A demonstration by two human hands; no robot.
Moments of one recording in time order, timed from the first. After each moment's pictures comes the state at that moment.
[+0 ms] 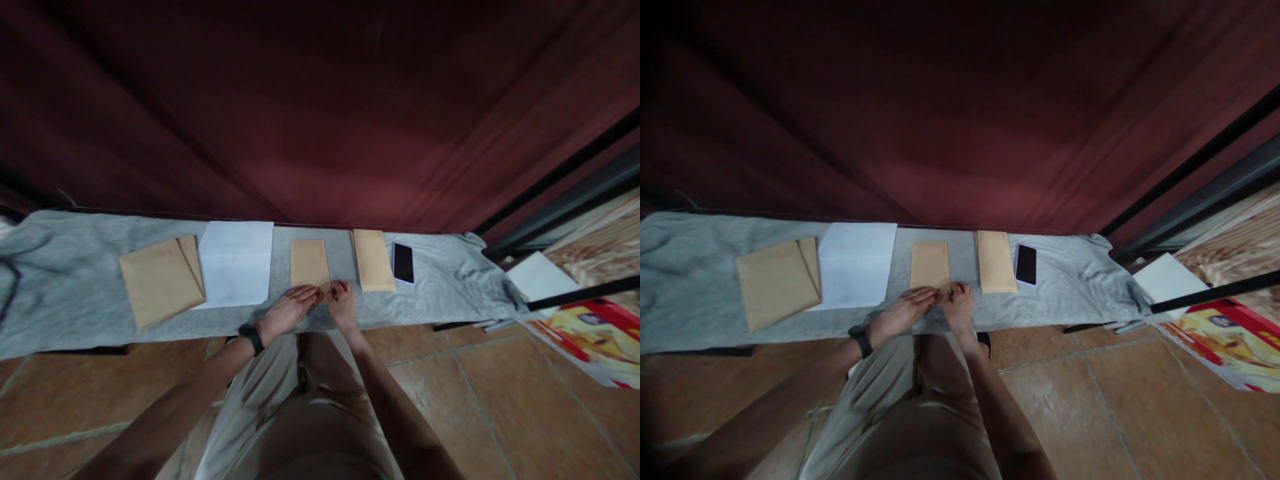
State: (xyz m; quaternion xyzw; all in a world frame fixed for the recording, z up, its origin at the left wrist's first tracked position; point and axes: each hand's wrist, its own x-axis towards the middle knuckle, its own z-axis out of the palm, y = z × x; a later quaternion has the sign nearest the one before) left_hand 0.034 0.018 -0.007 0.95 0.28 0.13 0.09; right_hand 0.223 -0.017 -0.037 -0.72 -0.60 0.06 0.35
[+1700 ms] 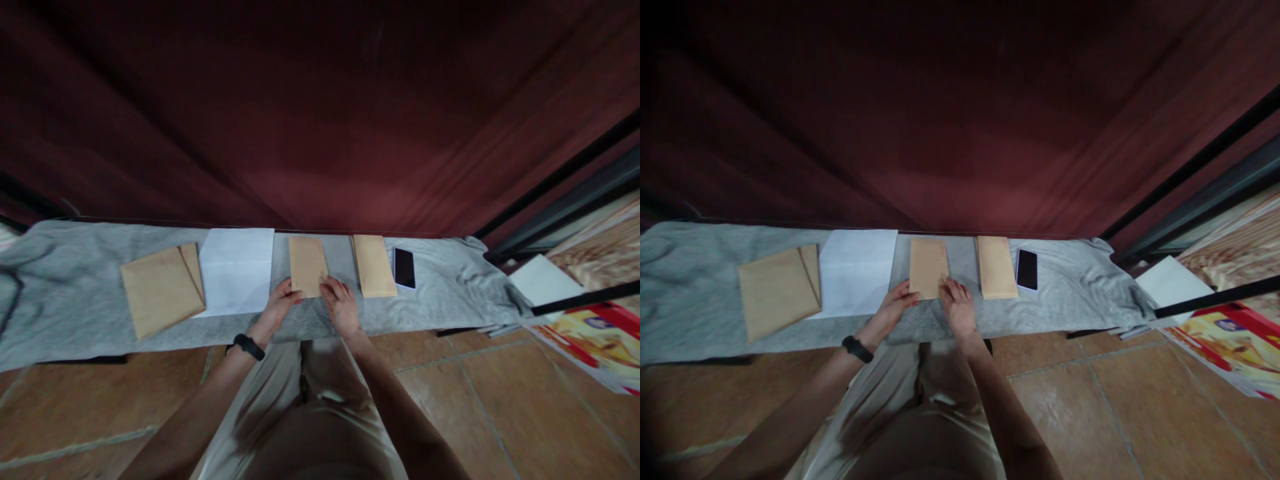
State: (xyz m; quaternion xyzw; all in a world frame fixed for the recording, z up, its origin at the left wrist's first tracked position) left_hand 0.041 0.031 0.012 0.40 0.47 0.44 0.65; right_hand 0.237 -0.013 -0.019 -0.59 -0.77 -0.01 0.24
